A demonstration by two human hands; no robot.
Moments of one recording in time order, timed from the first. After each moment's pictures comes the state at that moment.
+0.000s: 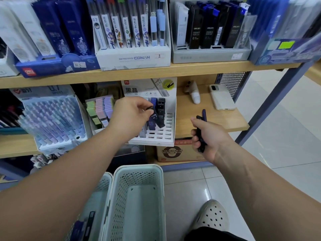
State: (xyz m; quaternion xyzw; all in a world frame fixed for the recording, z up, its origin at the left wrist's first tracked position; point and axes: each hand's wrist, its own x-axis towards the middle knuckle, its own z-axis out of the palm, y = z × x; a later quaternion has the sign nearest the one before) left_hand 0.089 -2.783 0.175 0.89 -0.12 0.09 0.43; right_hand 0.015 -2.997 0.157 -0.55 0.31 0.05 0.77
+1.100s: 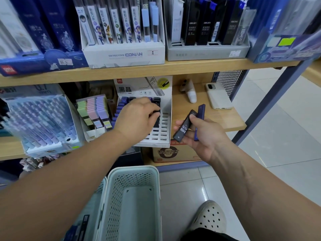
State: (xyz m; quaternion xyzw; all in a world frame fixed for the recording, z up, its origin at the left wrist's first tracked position) left_hand 0.095 -2.806 0.160 0.90 -0.32 0.19 0.22; right_hand 0.017 -2.985 0.171 -0.47 0.26 0.01 0.84
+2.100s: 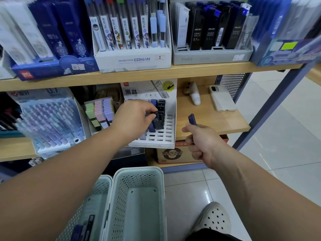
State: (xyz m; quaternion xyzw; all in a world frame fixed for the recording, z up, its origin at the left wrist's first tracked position) left_hand 0.096 -2.786 0.179 0.93 -0.25 0.13 0.25; right_hand 0.018 -2.982 0.158 -0.64 0.30 0.11 0.69
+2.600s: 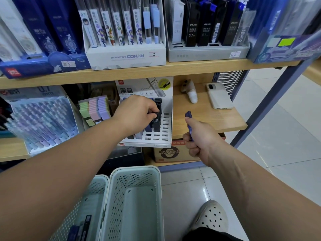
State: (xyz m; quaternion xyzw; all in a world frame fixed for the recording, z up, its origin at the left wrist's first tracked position) left_hand 0.115 -2.800 0.177 0.94 -0.28 0.08 0.20; right_hand 0.021 -2.985 0.162 -0.63 0.32 0.10 0.70
